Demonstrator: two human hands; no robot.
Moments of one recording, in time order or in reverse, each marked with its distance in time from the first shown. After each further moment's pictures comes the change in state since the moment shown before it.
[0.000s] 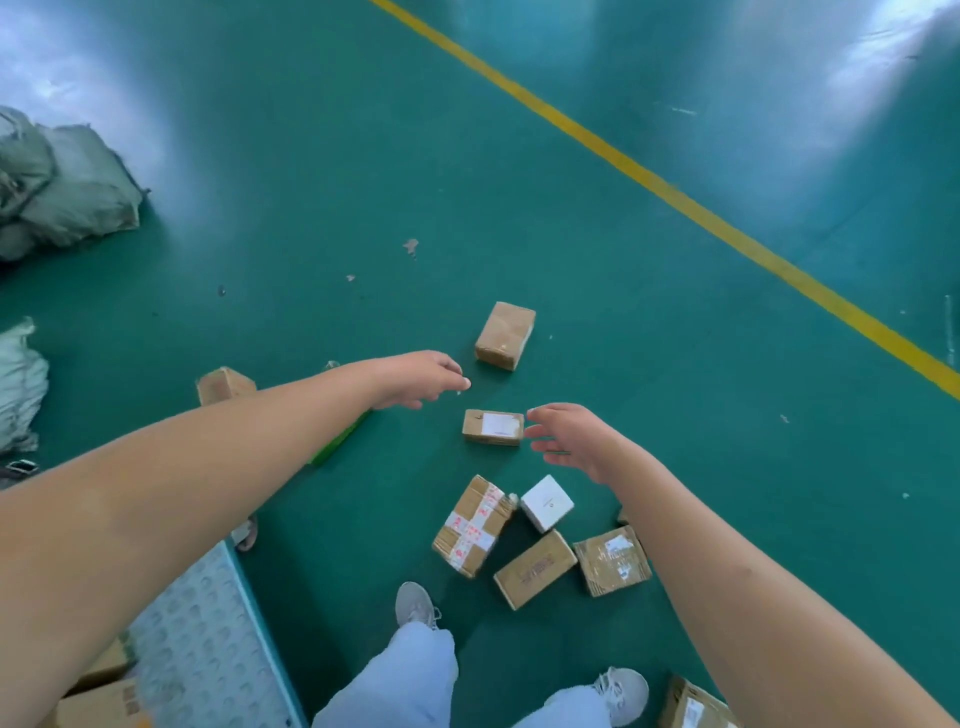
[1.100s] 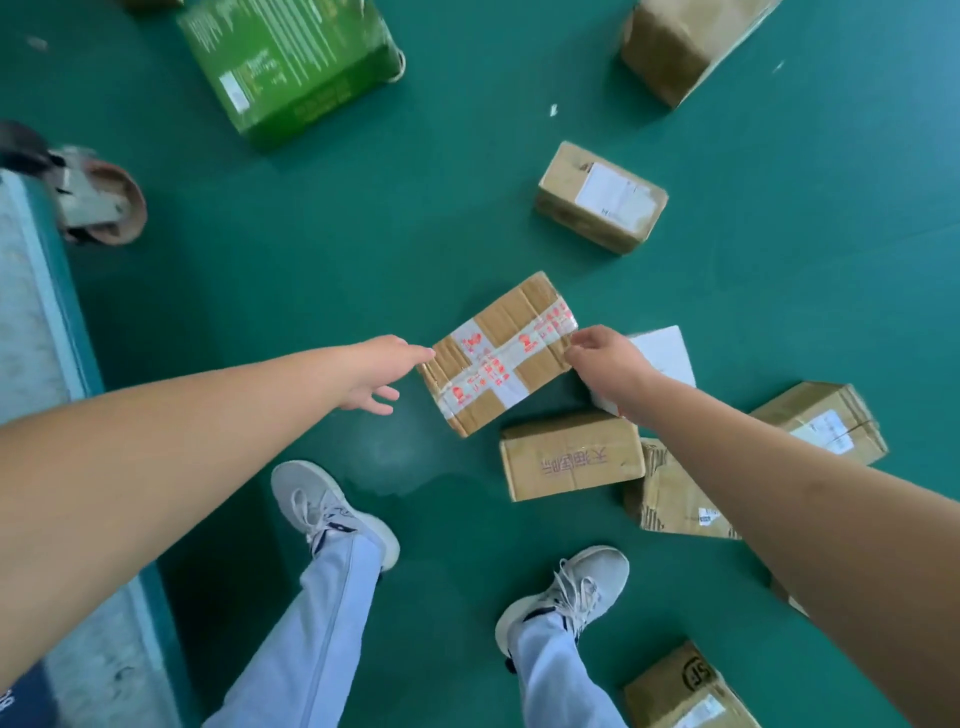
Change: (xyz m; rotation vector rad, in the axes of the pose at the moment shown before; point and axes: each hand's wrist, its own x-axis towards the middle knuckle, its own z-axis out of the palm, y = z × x) left_hand 0.403 -0.415 0.321 -0.738 -0.068 -0.608; right_hand 0.482 0.329 0.118 -0.653 -0.053 0.114
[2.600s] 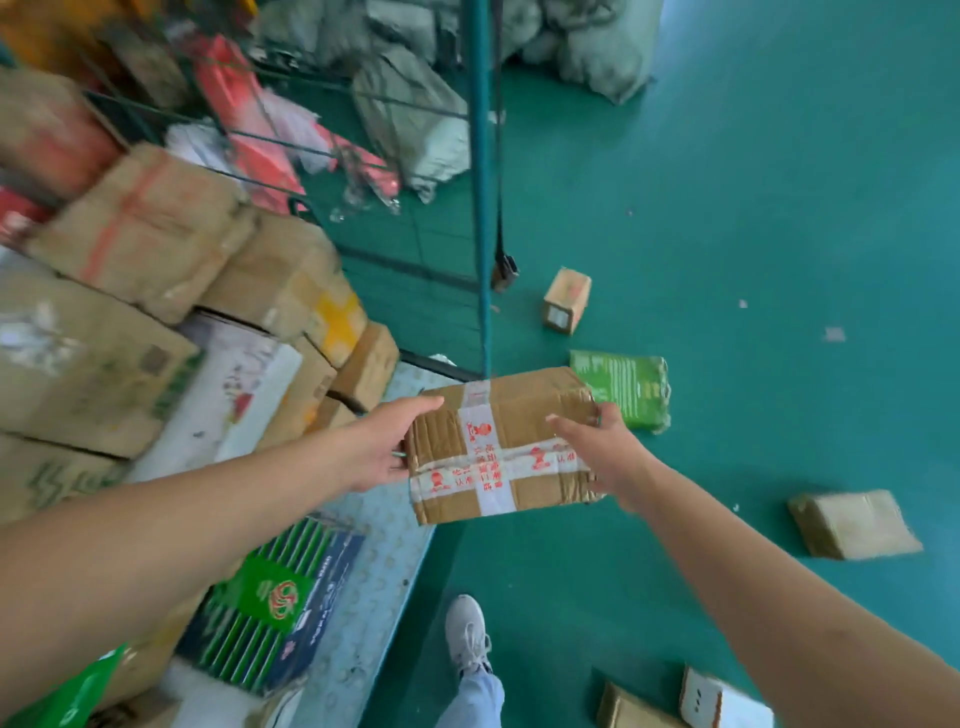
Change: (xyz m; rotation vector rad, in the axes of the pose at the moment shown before) left_hand -0.518 -0.232 -0.438 -1.034 0.234 0.192; right_hand -0.463 -0.544 0.173 -0.186 -0.199 -0.376
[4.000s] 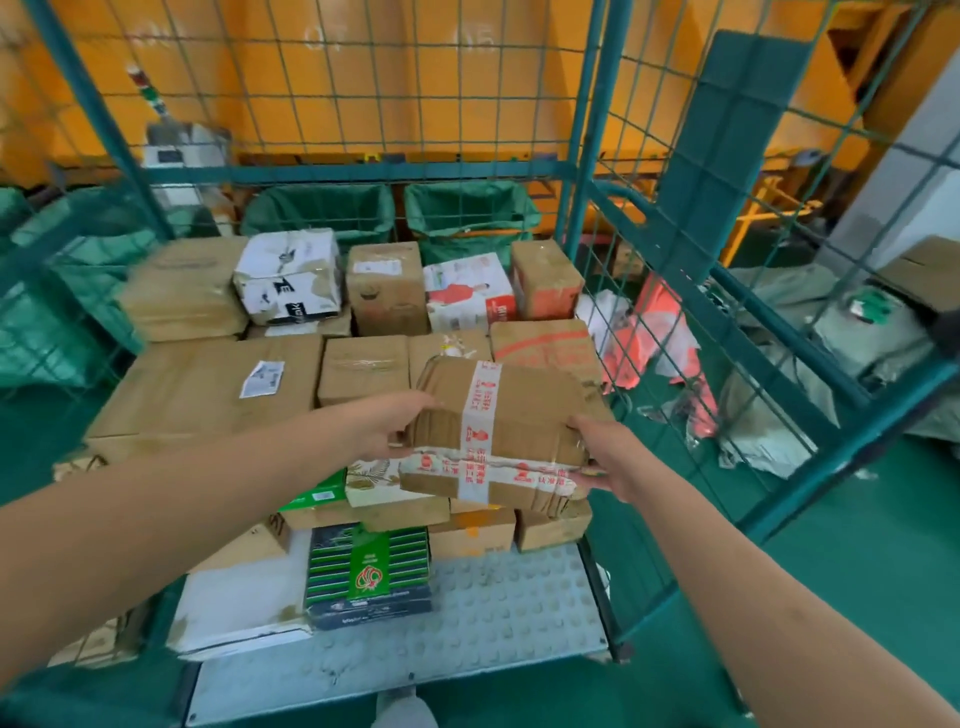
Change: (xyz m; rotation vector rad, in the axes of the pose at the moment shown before) left_hand -0.245 -0.001 -0.140 -0.770 0.717 0.169; right_hand -0.121 -0.316 0.131 -0.515 -0.605 -0.423
